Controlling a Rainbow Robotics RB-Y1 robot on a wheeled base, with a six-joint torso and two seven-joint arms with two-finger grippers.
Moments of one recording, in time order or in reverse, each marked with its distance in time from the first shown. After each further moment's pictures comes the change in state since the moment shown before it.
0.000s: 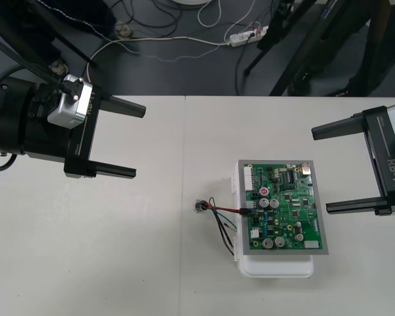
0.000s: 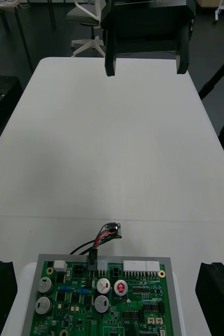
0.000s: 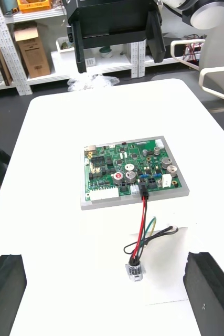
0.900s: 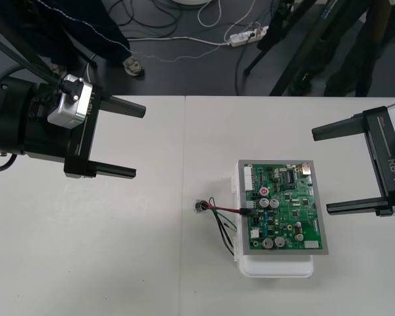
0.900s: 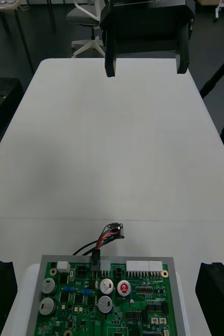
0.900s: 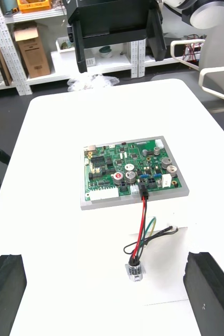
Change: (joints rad) right arm 0.000 -0.004 0.000 -0.004 -0.005 0.000 -0.018; left arm 0.000 0.000 0.000 0.000 0.000 0.000 0.000
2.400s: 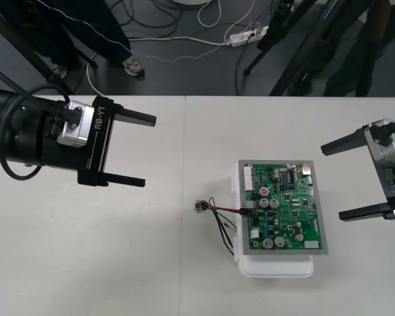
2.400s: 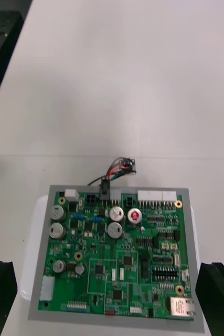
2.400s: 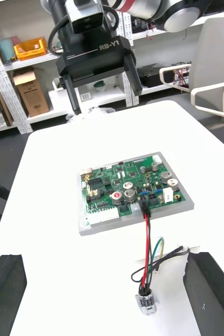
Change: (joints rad) right arm 0.001 -0.174 0.100 0.049 0.086 0.000 0.020; left arm 0.036 -0.160 0.000 0.115 0.041 -0.097 -0.246
